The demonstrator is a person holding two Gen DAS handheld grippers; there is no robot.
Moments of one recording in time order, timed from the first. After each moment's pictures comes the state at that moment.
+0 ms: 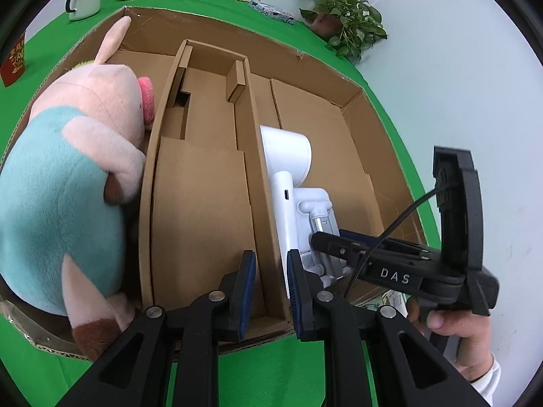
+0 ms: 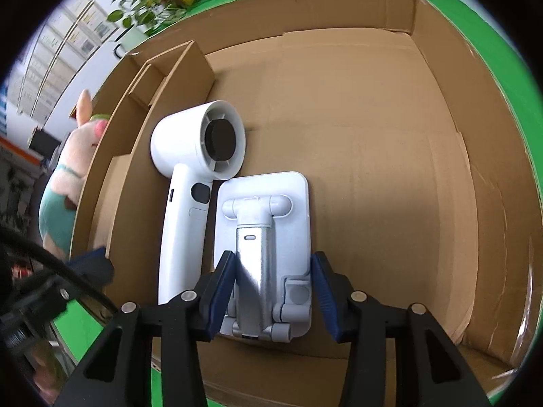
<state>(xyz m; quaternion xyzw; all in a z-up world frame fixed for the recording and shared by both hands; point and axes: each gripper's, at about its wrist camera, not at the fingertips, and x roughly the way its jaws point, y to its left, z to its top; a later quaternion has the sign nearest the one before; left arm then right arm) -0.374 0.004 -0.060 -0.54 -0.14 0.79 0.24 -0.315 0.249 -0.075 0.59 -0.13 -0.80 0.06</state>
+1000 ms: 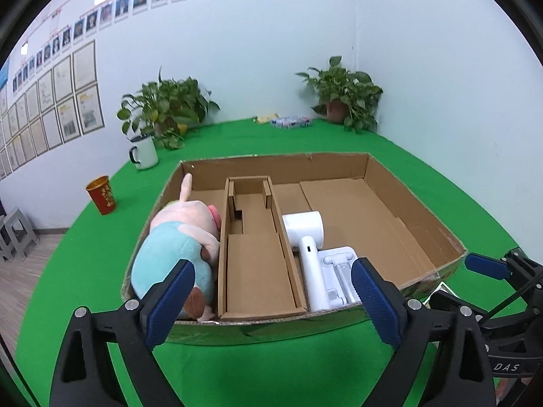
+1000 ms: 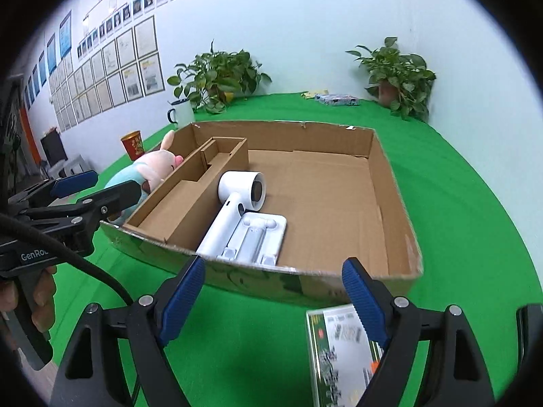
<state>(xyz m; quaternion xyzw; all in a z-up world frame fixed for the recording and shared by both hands) -0.244 0.025 0.021 -0.29 0.04 0.95 0.10 -0.165 0.250 0.001 0.33 -0.02 -0.94 0.04</state>
